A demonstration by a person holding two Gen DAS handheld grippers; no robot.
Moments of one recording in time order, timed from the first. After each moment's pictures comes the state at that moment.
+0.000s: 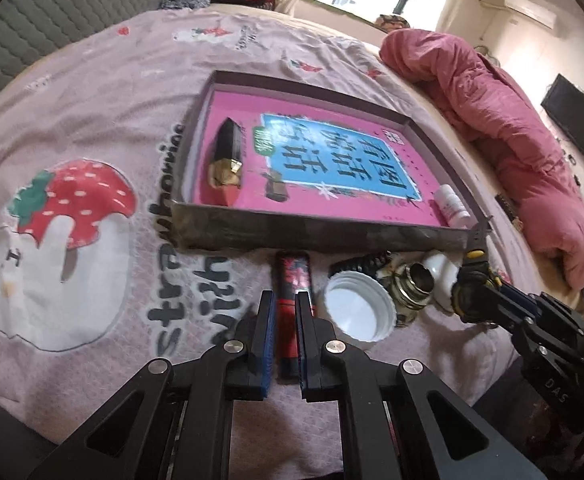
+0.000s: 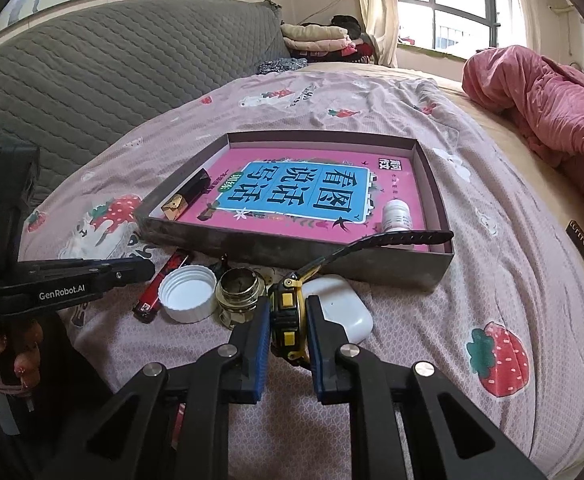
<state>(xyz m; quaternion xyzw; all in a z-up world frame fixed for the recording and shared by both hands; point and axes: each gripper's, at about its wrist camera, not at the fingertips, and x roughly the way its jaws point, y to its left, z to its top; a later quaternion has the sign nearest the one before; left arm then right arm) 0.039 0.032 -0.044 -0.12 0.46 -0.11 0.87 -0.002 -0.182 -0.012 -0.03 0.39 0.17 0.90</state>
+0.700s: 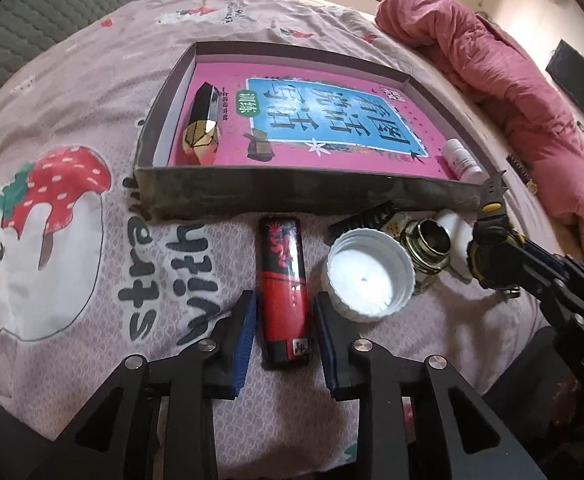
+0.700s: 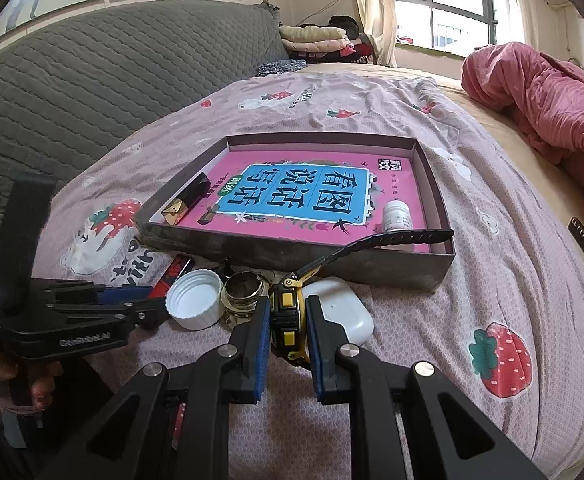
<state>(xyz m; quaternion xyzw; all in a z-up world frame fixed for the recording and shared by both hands) 0.043 0.004 -0.064 -0.07 0.50 -0.10 0.86 0.000 -0.183 -0.011 -0.02 0.39 0.17 0.91</state>
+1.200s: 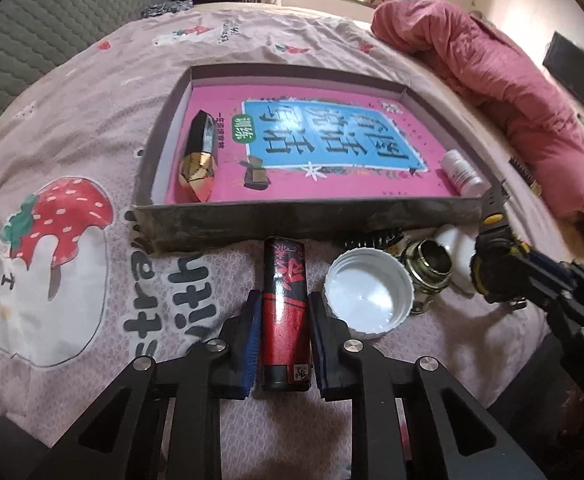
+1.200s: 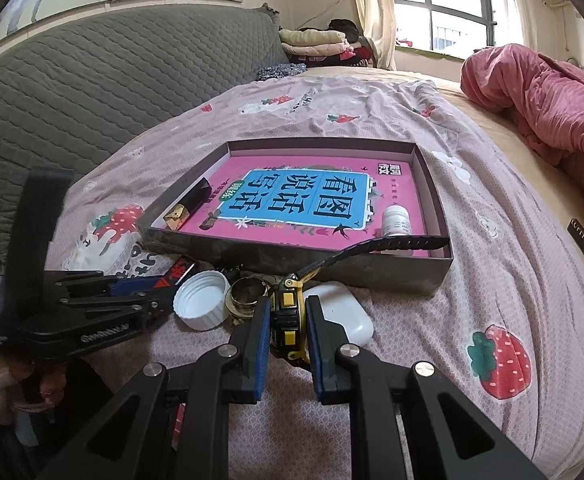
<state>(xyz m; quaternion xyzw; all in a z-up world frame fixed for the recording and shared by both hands) 0.047 0.006 -0.051 -0.05 0.48 -0.09 0.87 -0.001 -0.184 -0.008 -0.02 0.38 0.17 0.91</state>
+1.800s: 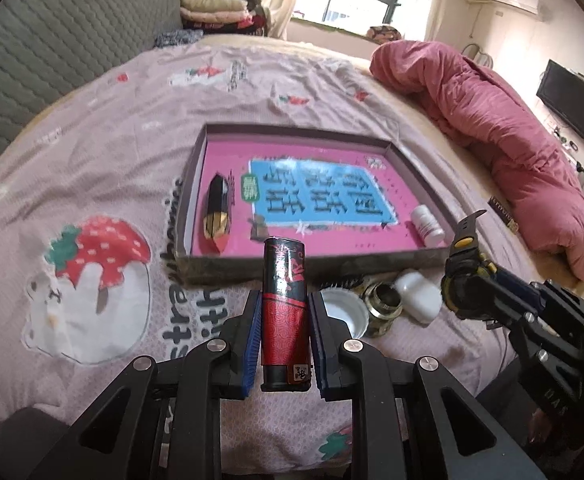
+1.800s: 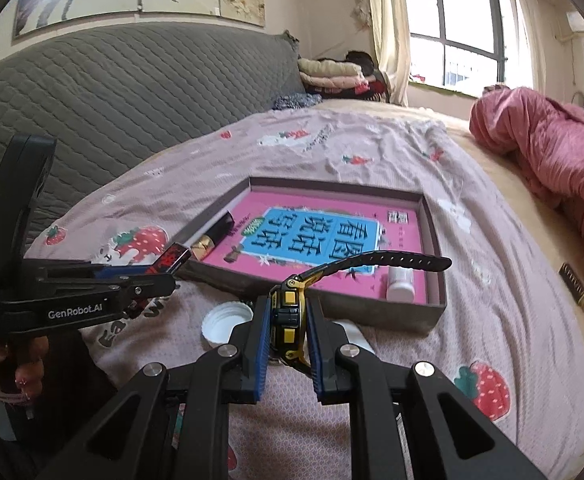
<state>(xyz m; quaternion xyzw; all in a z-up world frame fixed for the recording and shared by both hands) 0.018 0.016 0.010 -0.07 0.42 -0.09 0.90 -0.023 -0.171 0.031 -0.05 0.32 0.19 0.93</state>
